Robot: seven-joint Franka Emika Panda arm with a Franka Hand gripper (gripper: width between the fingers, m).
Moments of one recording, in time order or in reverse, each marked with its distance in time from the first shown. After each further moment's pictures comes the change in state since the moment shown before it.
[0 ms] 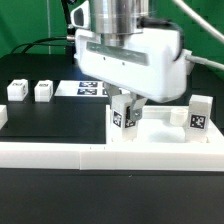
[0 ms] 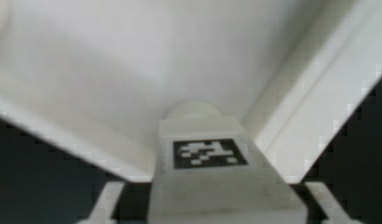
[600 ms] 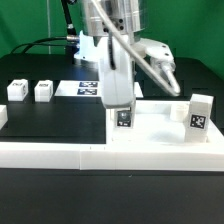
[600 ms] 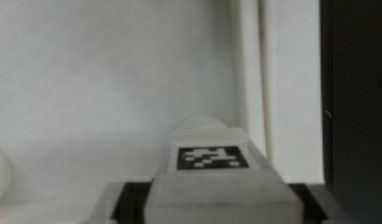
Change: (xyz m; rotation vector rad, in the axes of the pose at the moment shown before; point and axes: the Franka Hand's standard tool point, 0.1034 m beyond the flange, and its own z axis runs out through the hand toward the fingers) arm 0.002 0.001 0.000 -0.002 -0.048 0.488
